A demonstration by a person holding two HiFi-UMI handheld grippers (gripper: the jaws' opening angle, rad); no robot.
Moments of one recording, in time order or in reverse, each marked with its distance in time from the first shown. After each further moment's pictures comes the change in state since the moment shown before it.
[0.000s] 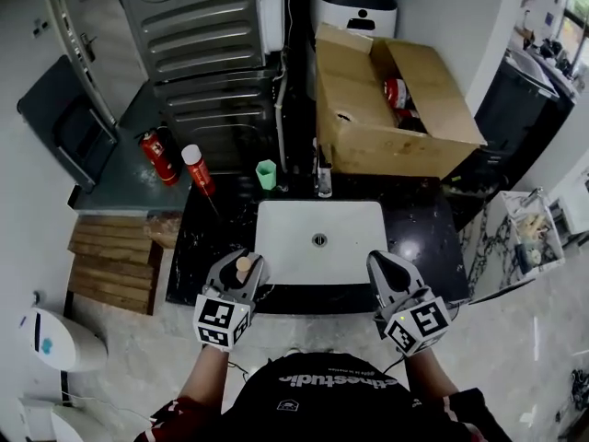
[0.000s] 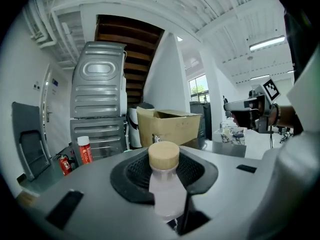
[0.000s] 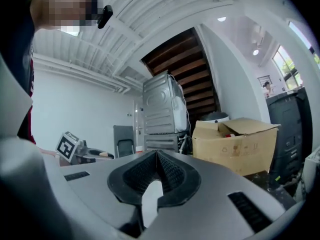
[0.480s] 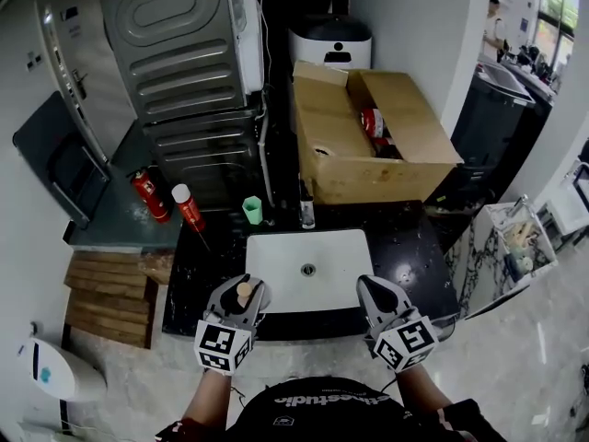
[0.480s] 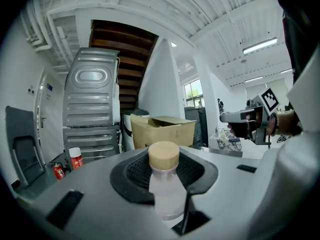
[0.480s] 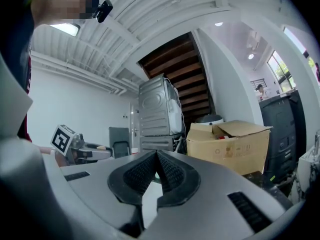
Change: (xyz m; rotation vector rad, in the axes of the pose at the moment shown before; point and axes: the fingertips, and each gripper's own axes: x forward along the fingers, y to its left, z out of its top) left arm 0.008 -0.033 0.047 0.036 -0.068 -0.041; right arm -0.021 -0.017 0.006 0.012 -0.027 -0.058
